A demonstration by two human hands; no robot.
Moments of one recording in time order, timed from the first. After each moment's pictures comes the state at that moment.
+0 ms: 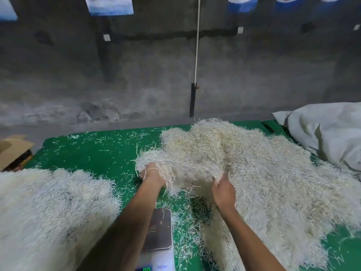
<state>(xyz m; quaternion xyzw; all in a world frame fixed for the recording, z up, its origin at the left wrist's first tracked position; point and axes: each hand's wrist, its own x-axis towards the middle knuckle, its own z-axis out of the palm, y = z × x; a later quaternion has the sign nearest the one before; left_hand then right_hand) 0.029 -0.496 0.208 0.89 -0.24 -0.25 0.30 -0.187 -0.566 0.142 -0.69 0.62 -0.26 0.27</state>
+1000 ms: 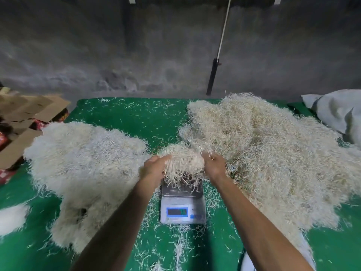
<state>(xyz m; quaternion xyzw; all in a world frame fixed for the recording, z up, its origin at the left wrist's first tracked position) 0.094 -0.314 0.142 0.73 -0.07 -0.37 0.57 -0.078 -0.420 0.156 -0.51 0.53 -0.29 0.60</state>
